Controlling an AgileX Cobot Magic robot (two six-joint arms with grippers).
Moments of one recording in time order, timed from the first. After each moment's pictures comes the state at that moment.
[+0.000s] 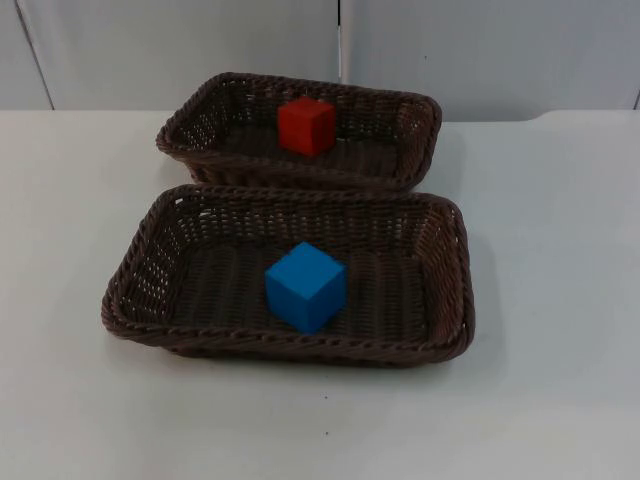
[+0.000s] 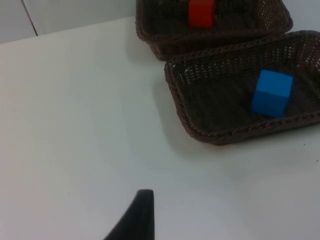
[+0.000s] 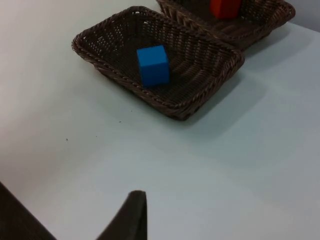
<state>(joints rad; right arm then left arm) 0.72 0.00 -0.52 -0.06 1.08 0.03 -0.22 0.00 -0.50 -0.08 1.08 0.10</state>
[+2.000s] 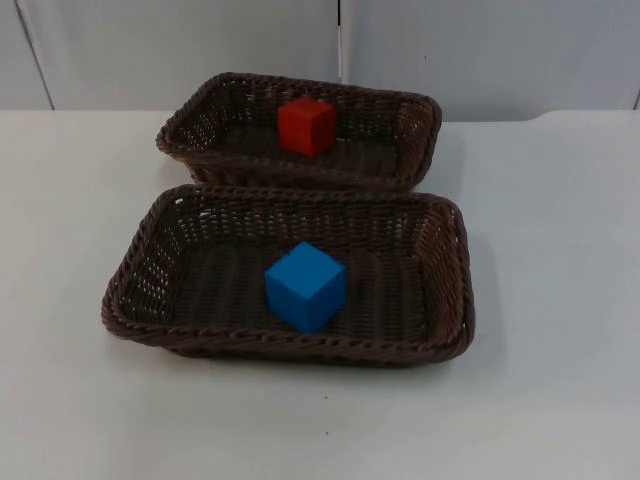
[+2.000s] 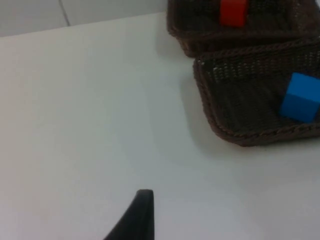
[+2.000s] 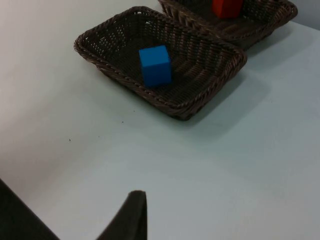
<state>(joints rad) 0.72 0.00 -0.52 -0.05 1.08 0.03 -0.10 0.00 -0.50 -0.08 1.08 0.10</state>
